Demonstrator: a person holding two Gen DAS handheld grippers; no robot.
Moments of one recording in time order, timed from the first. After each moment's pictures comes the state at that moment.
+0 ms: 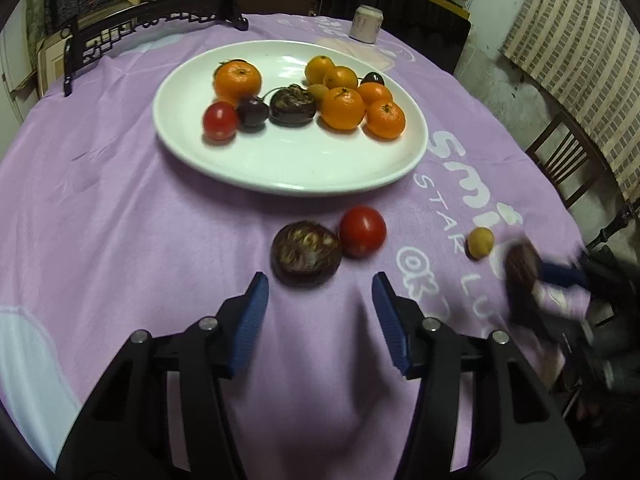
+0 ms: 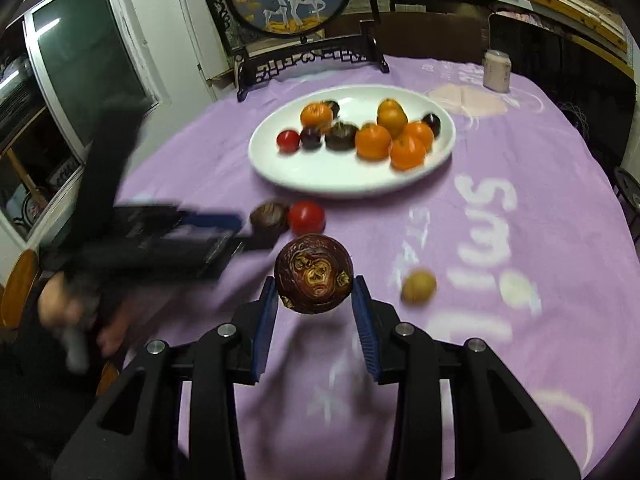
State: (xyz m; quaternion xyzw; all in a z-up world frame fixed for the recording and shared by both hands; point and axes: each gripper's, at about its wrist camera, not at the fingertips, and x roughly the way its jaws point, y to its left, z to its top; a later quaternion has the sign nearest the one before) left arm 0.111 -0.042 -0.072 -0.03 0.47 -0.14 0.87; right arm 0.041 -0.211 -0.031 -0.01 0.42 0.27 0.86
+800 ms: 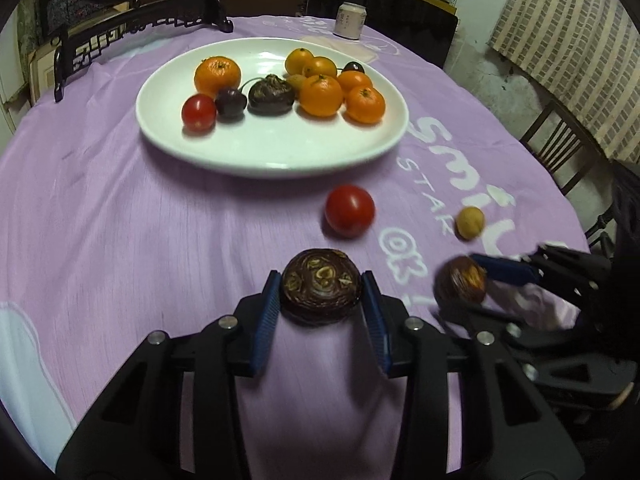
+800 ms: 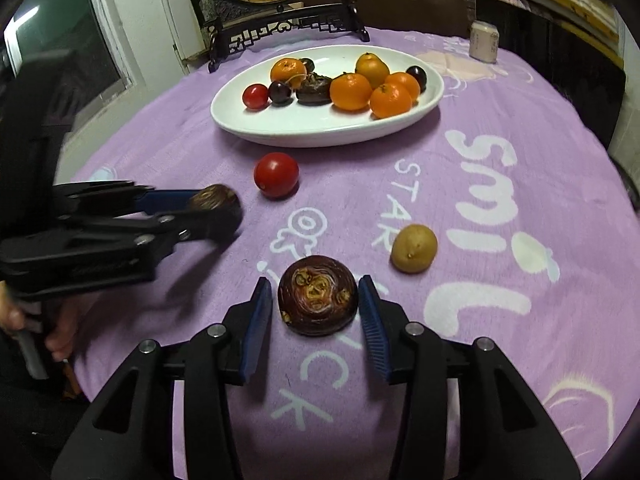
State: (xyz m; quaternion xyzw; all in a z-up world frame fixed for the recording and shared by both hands) left arm 0.090 -0.049 -0.078 -0.02 0.46 -0.16 0.87; right arm 0.052 -0.199 -0.073 -0.04 0.45 0.23 0.86
